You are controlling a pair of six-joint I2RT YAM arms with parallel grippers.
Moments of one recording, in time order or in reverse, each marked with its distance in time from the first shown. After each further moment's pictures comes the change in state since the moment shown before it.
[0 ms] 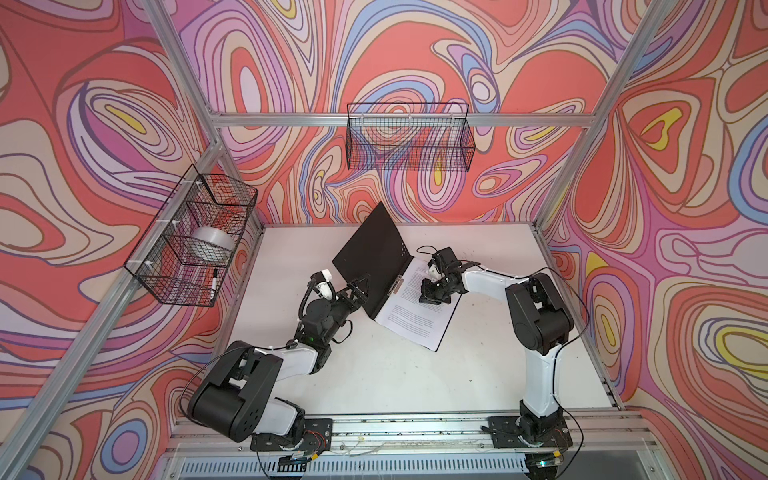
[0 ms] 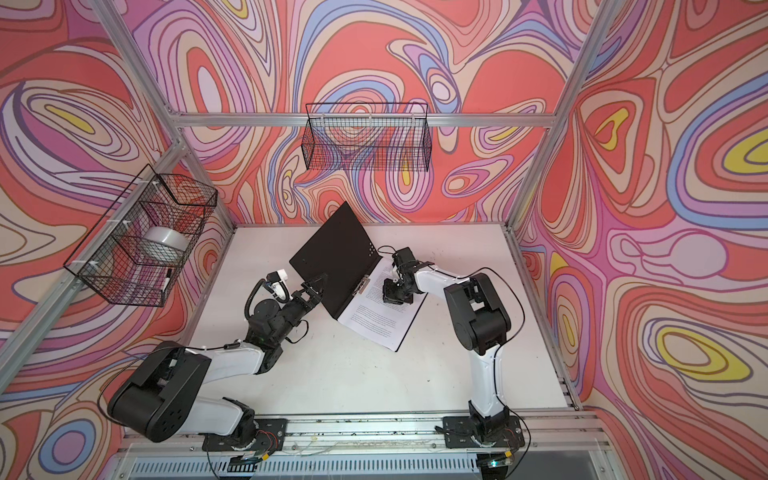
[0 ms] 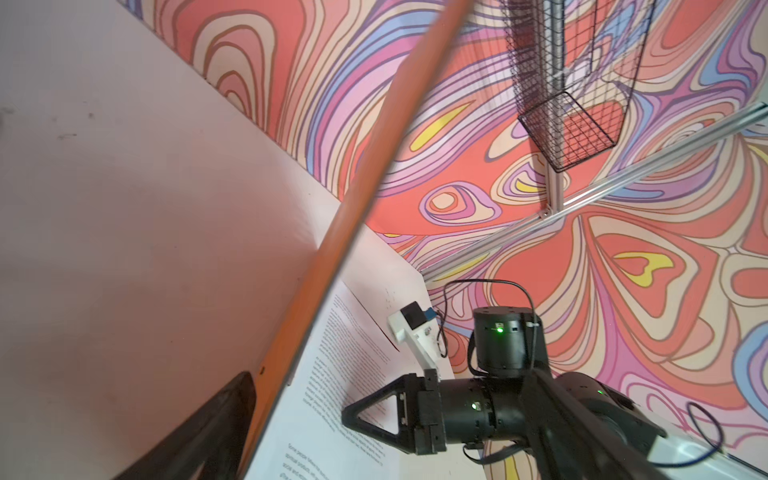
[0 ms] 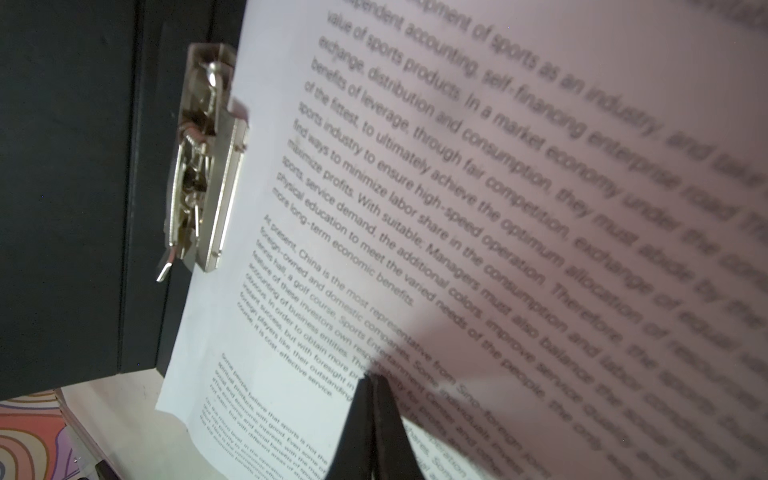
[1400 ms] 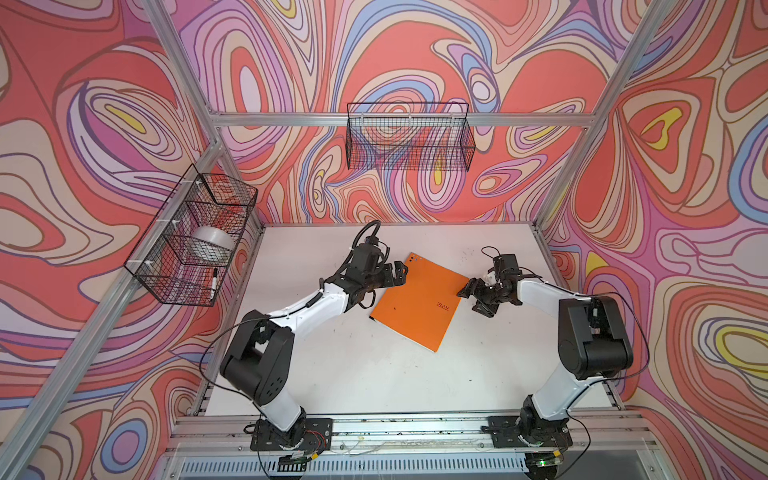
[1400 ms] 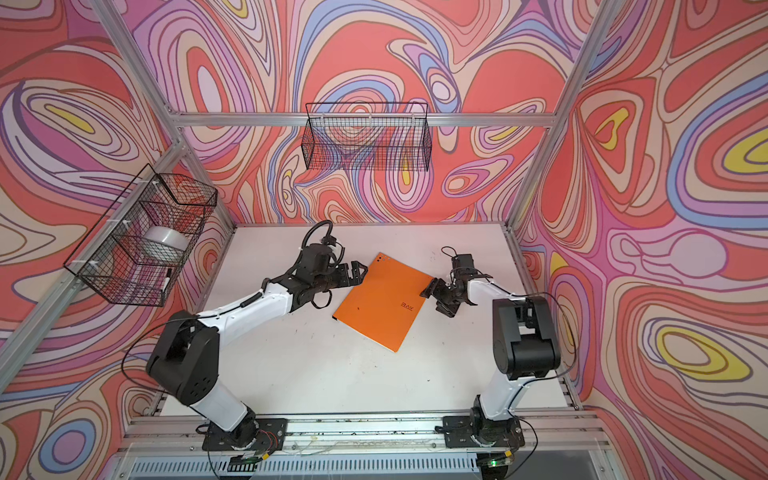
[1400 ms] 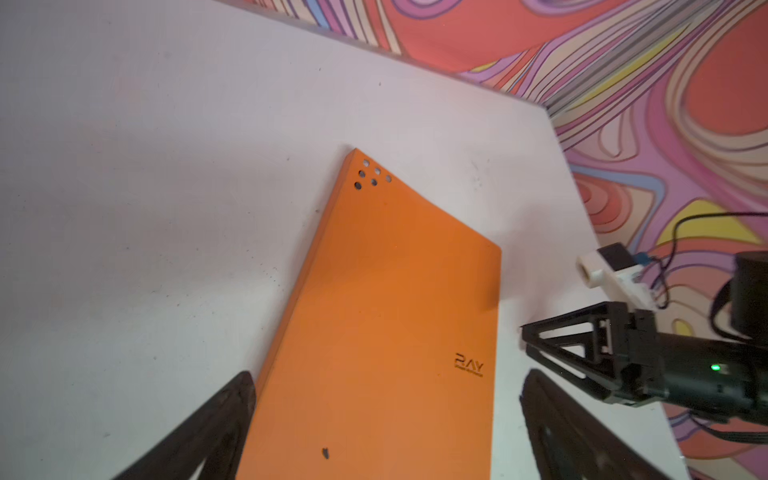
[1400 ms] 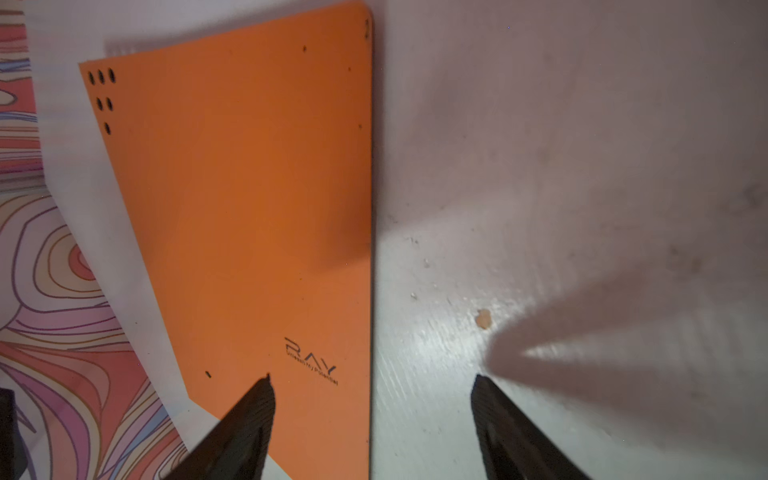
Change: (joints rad) left arm -0.144 0.301 0.818 -1.184 -0.026 0.458; right arm -0.342 -0.299 -0.339 0.053 -0.069 0.175
